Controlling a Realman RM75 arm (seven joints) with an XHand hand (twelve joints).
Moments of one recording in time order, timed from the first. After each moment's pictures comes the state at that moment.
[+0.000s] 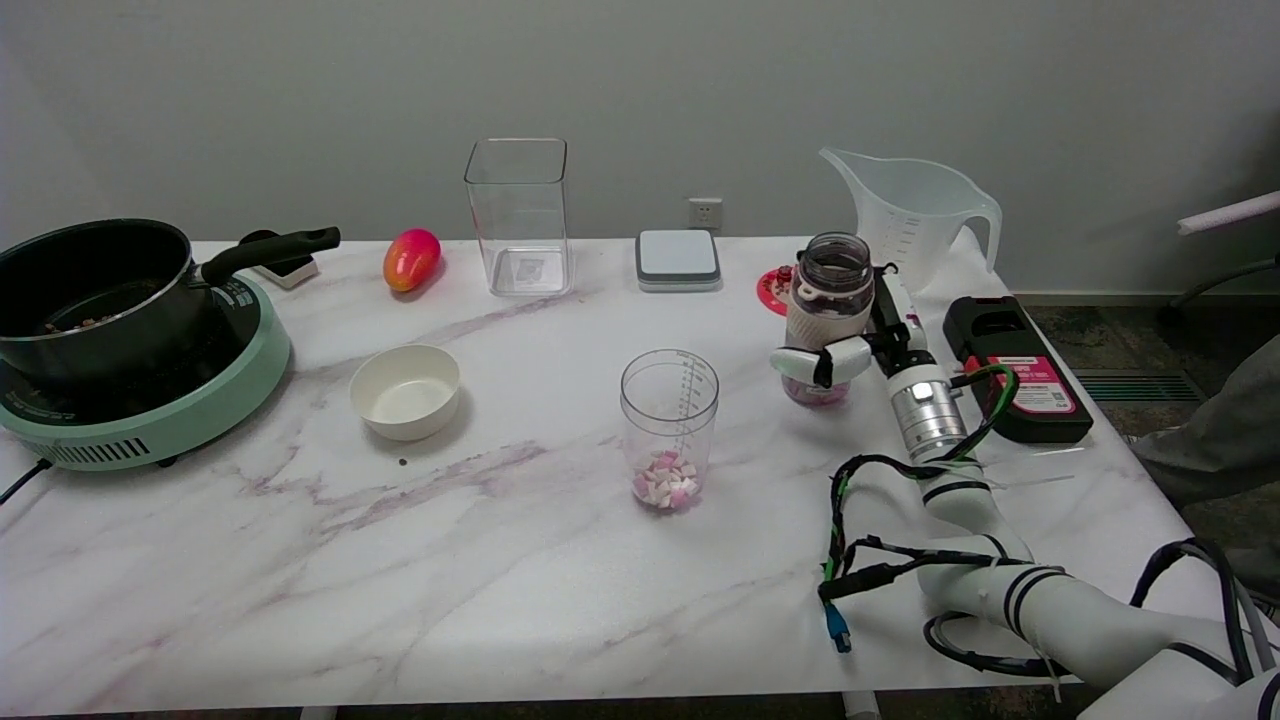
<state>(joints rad) 0.34 -1.20 -1.82 0.50 0.57 0.98 1.31</state>
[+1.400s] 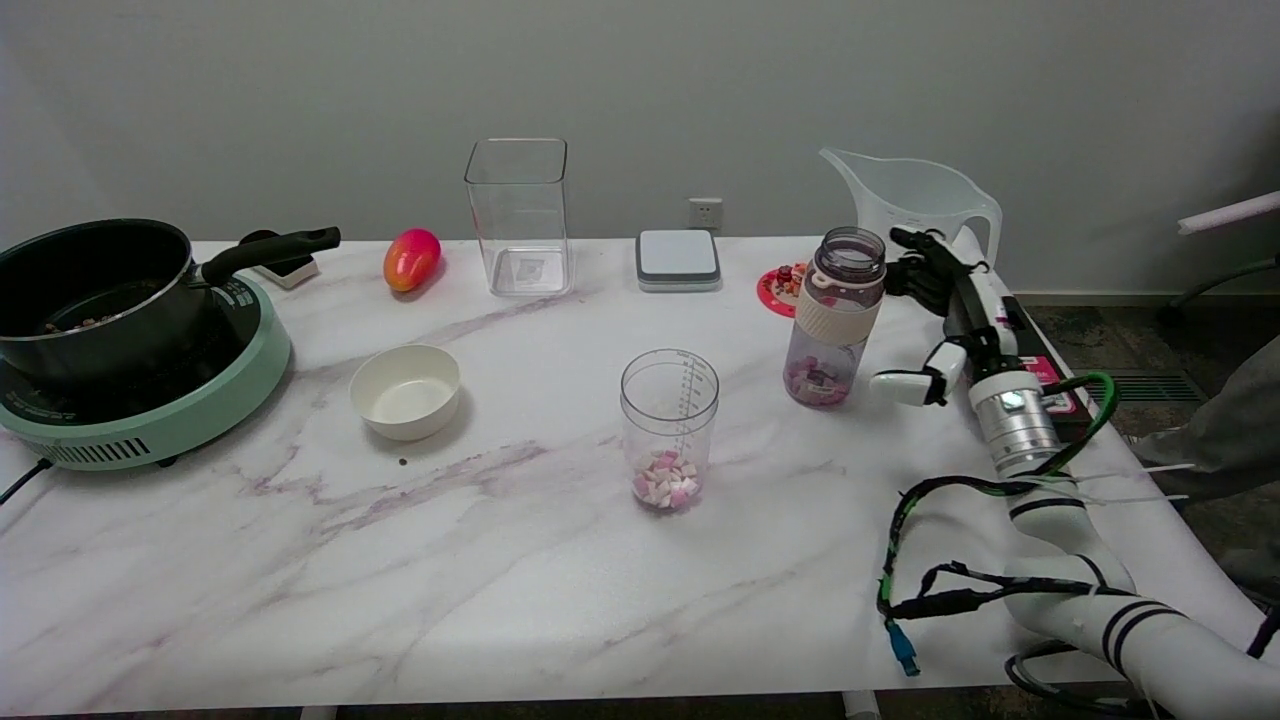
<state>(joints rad) 0.13 -1.08 -1.67 0.72 0.56 0.95 1.34</state>
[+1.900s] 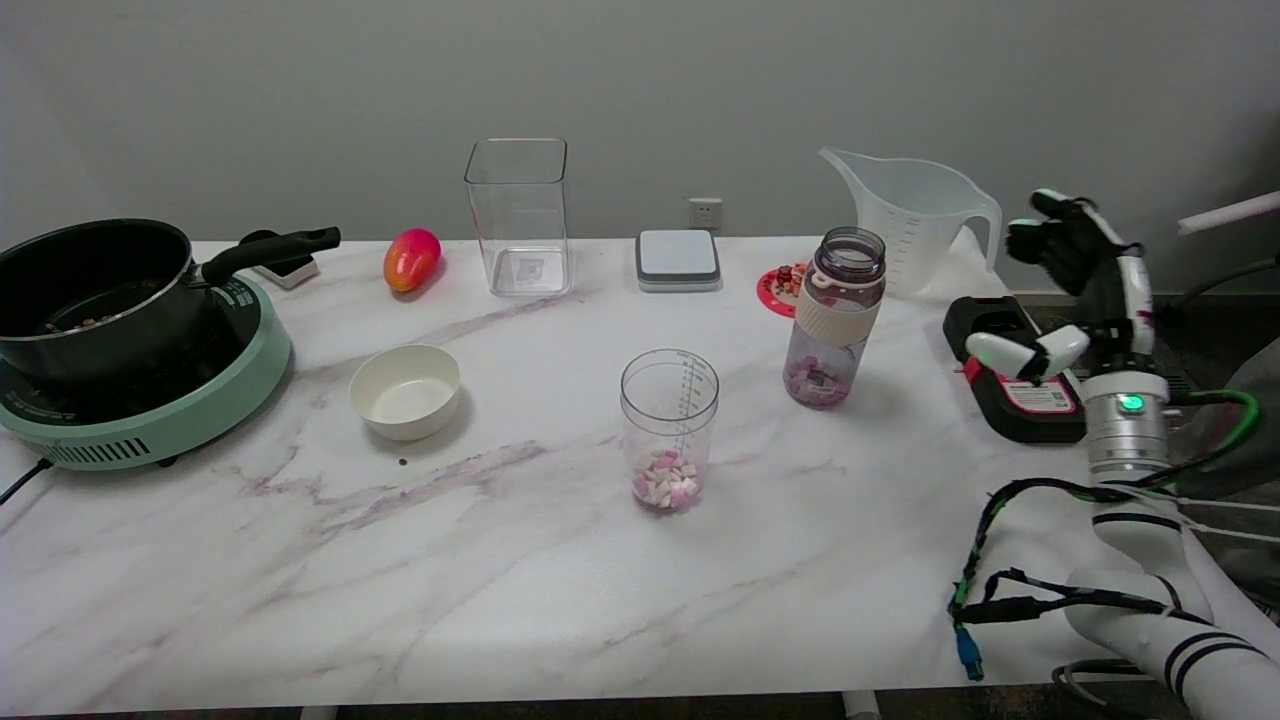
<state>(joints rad) 0.00 -1.07 -1.41 0.82 0.59 1.03 1.34</state>
